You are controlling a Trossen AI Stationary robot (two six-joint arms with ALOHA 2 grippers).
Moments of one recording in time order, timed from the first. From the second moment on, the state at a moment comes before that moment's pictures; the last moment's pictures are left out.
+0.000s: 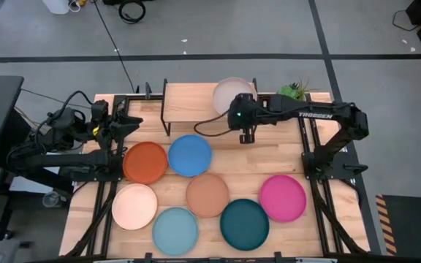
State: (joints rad) left arm 0.16 0.42 0.74 -0.11 0.05 -0.68; right arm -0.21 1.57 1.46 -0.95 0.30 -0.37
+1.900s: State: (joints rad) left arm -0.28 1.47 0.83 -0.60 -0.23 -0.02; right arm 0.14 1.57 1.83 -1.19 0.53 0.32
